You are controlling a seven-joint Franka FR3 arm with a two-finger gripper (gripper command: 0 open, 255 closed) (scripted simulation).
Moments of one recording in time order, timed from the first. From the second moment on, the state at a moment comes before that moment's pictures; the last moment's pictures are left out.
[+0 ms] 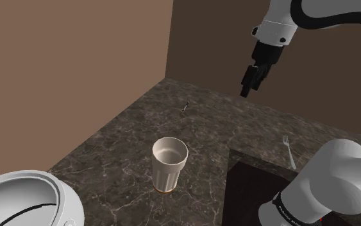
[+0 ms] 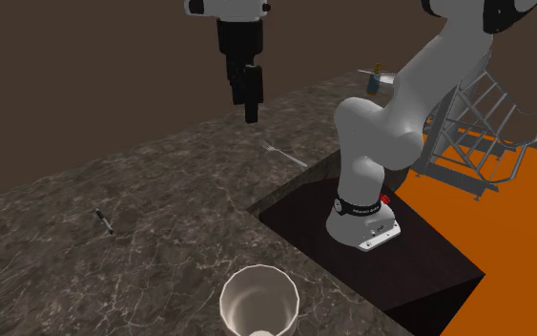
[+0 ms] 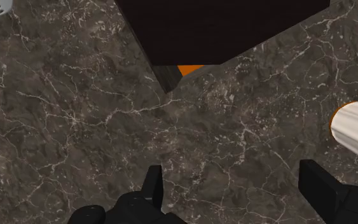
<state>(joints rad) -0.02 -0.78 0.00 -2.40 -0.02 1.61 -0.06</state>
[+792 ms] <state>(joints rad) 0.04 -0.68 0.24 -2.43 0.10 1.74 0.22</state>
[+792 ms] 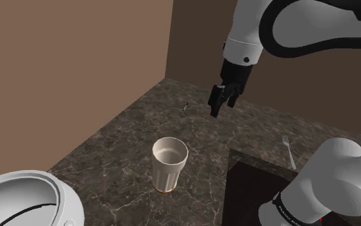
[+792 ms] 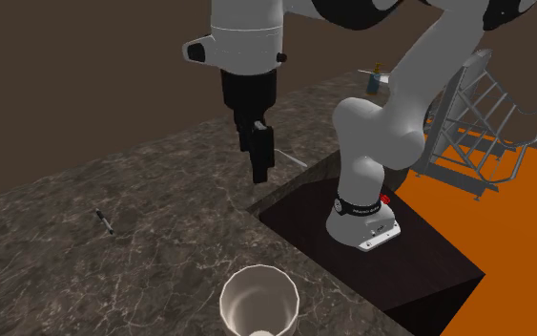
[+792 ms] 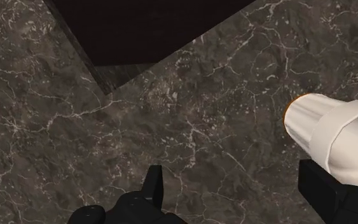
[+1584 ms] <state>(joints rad) 0.06 -0.36 0.53 -2.31 0.13 1.92 0.59</state>
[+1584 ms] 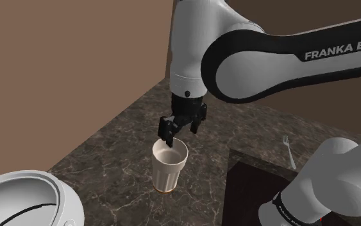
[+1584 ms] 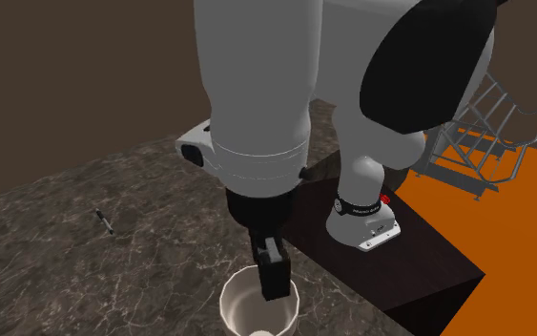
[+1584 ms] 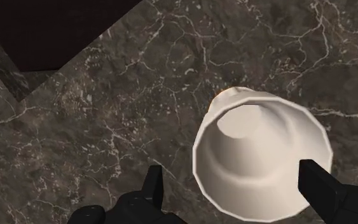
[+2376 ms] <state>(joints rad) 0.05 -0.07 0.68 -2.22 -0.01 2.06 0.85</state>
